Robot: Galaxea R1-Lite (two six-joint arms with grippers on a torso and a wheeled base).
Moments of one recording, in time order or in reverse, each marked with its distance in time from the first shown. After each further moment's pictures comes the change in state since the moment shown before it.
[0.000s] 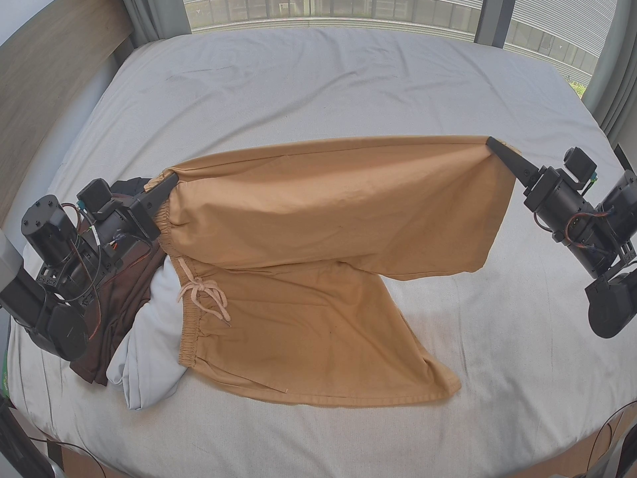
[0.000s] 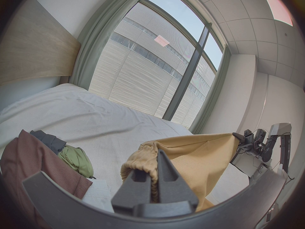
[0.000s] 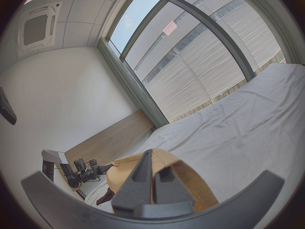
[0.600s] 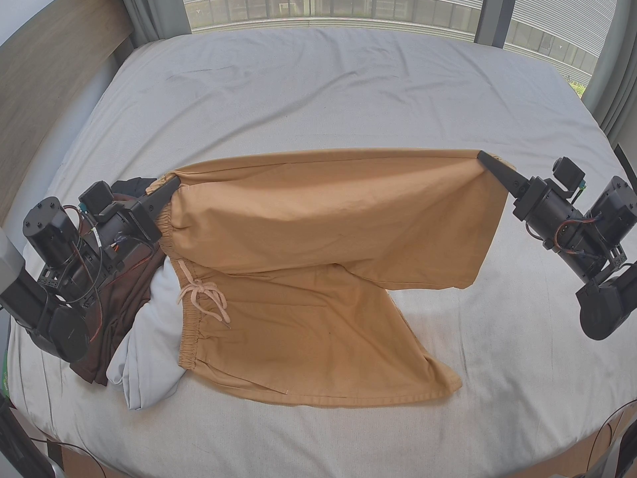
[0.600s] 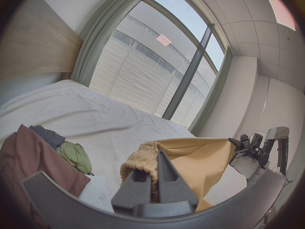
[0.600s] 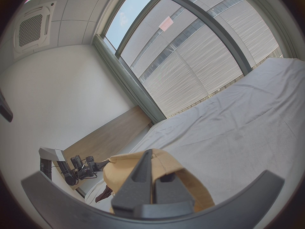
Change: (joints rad) left arm -0.003 0.005 0.007 0.000 -0.001 -0.022; right arm -0.001 0.053 0.001 -0.001 -0.002 0.000
